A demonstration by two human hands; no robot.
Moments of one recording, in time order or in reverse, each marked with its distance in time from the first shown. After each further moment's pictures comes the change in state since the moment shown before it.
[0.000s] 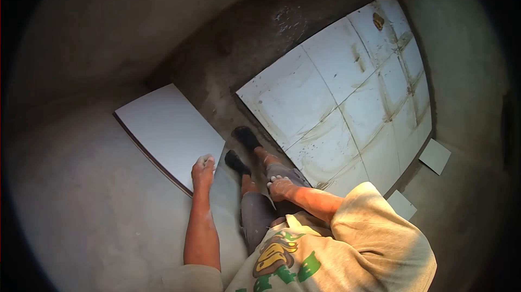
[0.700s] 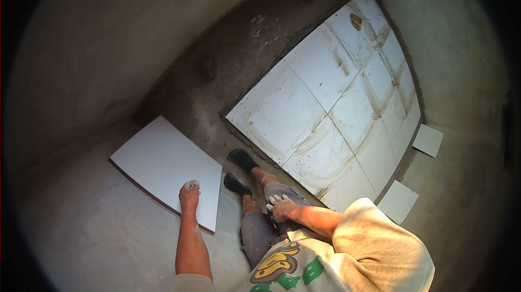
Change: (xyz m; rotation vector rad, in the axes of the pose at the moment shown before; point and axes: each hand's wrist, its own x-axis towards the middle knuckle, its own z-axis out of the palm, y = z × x) left_hand 0.082 -0.024 -0.044 0.064 -0.099 -0.114; right_hand 0.016 -0.003 0.009 -0.014 -0.055 -0.035
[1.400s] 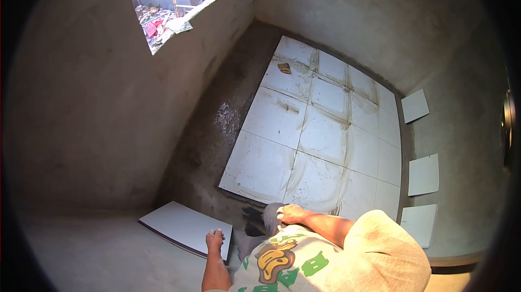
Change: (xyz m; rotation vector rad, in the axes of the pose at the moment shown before) left_hand -0.109 0.001 0.041 -0.070 -0.176 0.192; right_hand -0.172 0.016 0.032 0.561 0.747 0.156
